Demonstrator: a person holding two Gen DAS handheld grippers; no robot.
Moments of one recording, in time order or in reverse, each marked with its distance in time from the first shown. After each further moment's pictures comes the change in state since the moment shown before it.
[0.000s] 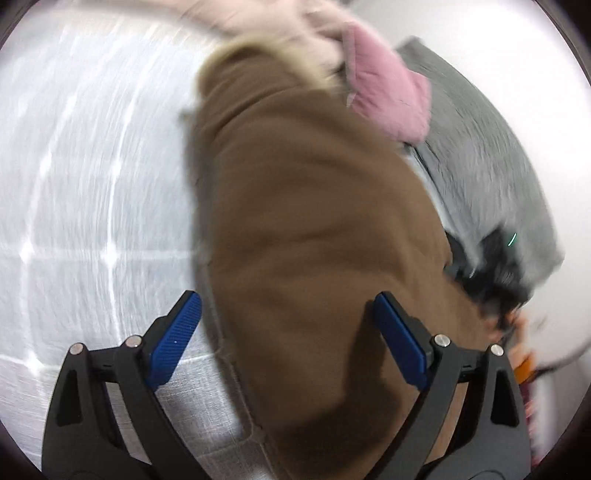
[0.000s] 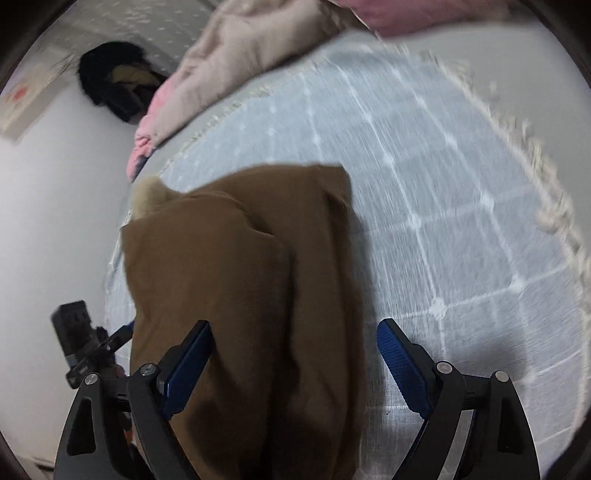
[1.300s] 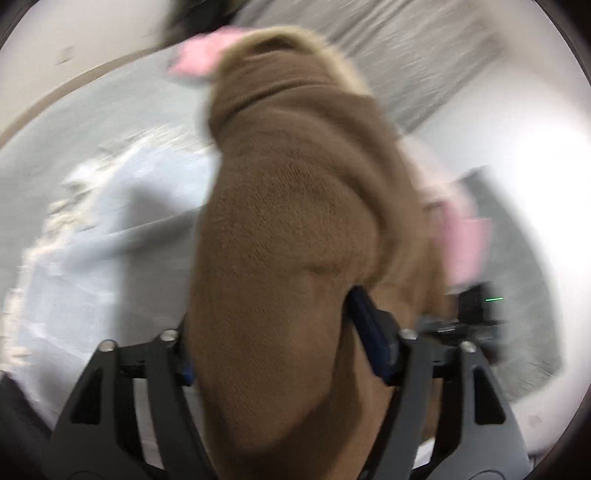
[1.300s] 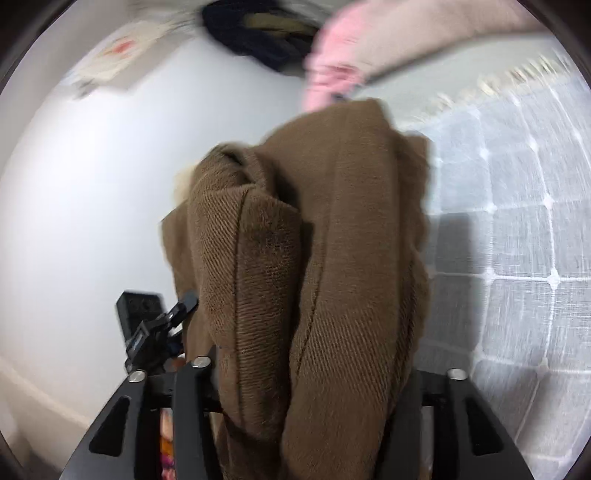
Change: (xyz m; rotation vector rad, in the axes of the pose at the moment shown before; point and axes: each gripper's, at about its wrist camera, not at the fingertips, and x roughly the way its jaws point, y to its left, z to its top) left arm -0.289 0.215 0.113 -0.202 -0.317 0.297; right arm 0.250 0.392 0.071 -0.195 0.133 0.490
